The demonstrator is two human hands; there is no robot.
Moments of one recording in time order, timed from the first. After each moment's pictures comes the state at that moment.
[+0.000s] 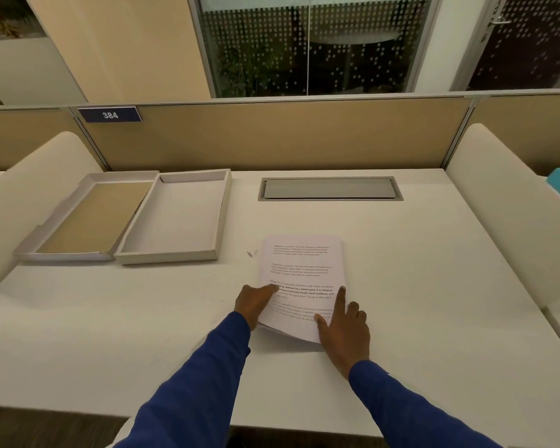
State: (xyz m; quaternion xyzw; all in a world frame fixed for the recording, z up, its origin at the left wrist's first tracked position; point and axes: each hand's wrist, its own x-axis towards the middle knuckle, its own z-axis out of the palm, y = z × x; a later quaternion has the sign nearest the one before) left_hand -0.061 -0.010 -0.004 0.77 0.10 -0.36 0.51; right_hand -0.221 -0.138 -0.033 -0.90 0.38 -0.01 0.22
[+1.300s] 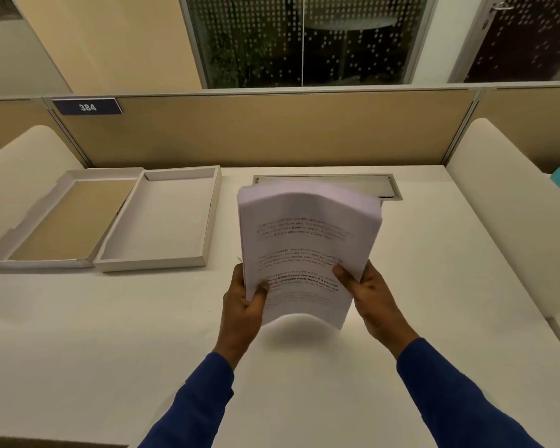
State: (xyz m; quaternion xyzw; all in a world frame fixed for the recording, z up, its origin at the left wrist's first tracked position) left_hand -0.092 -0.007 0.034 0.74 -0.18 -0.11 0.63; right_hand -0.199 -0.210 0.058 -0.63 0.22 -0.15 0.73
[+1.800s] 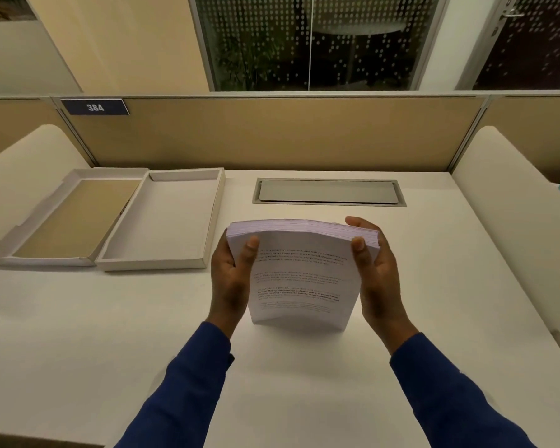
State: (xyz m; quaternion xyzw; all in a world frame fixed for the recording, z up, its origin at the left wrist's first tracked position) left_hand -0.067 -0.030 0.104 0.67 -0.18 -0.03 0.72; right_hand -0.185 -0.205 0.112 -0.68 0.17 -0.31 0.65
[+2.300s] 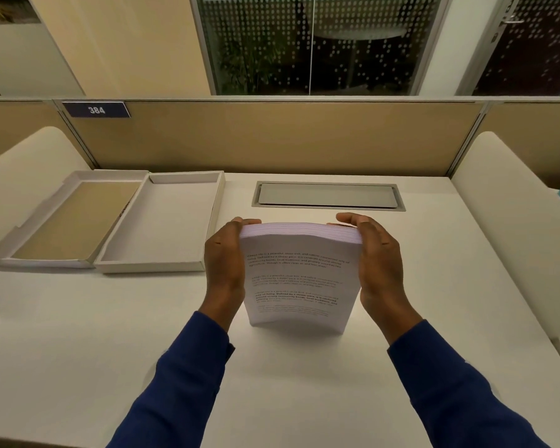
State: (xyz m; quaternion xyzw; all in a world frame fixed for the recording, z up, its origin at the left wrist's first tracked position) left_hand -0.057 -0.046 0.137 0.71 -0.04 -0.05 0.70; right_hand -0.164 -0.209 0.141 -0.65 0.30 -0.29 0.63
